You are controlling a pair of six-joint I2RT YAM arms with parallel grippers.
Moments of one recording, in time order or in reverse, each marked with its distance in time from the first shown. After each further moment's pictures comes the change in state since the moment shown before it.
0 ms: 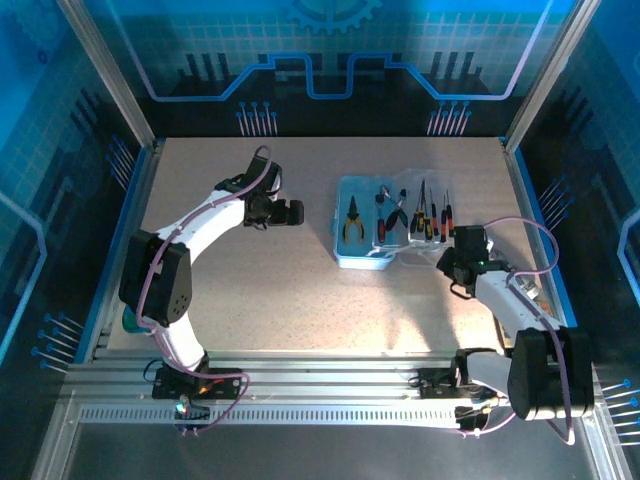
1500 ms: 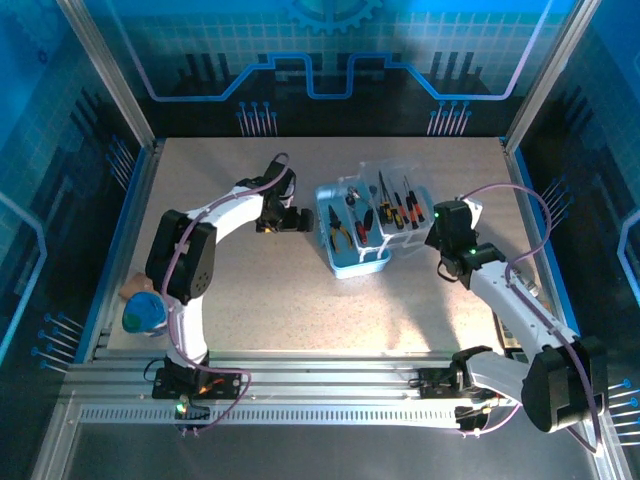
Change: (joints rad) left arm -0.023 0.227 0.097 0.001 0.049 0.014; right arm 0.244 -0.062 0.220 -0.052 0.251 -0.072
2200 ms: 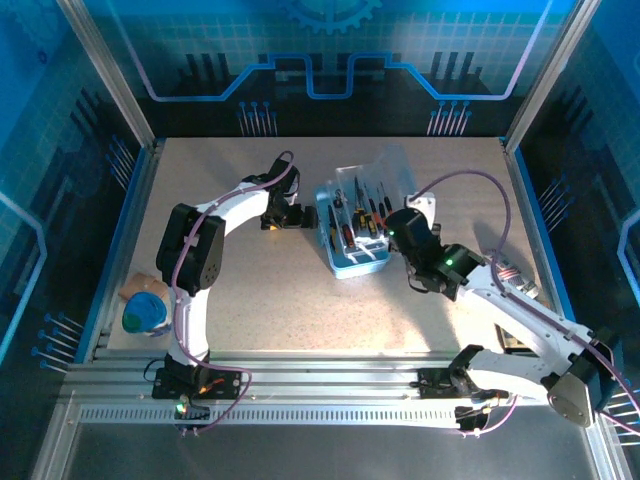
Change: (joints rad) left arm 0.002 0.080 0.081 -0.005 0.023 0.000; right arm 0.460 -0.004 0.164 -0.131 0.221 -0.013
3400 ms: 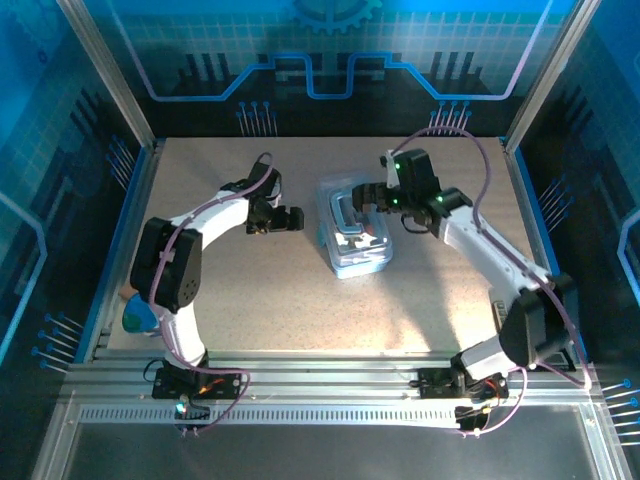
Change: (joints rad) left arm 0.058 -0.220 -0.216 0.063 0.008 -0.016; right arm -0.317 0.394 0.350 0.057 -0.744 -0.270
